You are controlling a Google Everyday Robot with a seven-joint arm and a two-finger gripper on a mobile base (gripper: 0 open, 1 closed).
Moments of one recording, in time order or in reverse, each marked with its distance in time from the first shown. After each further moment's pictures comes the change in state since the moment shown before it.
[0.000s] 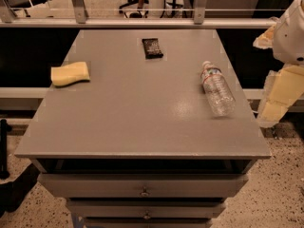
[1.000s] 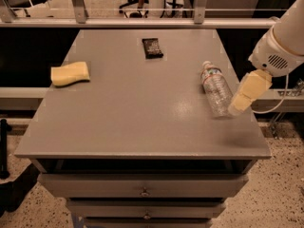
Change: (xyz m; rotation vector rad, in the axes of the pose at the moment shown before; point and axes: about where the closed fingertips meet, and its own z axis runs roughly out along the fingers) arm 0.014 -0.057 0.085 -0.029 -0.064 0.293
